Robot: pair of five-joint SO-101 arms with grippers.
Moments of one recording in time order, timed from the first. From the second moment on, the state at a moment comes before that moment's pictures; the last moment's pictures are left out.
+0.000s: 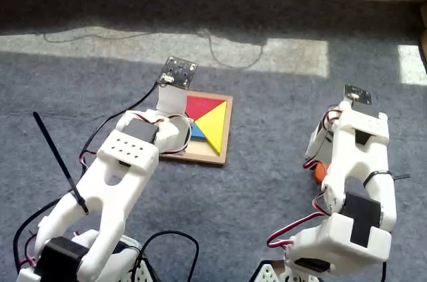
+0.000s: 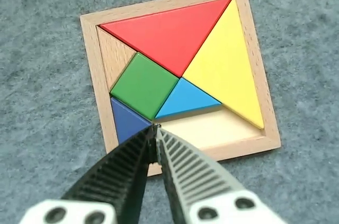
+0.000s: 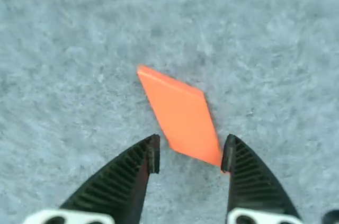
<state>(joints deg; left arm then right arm) 14.5 -21.8 44.7 46.4 8.0 13.9 1.8 27.0 69.7 0.6</state>
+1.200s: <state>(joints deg) 14.5 -21.8 44.7 46.4 8.0 14.0 10.7 24.1 67.1 4.5</state>
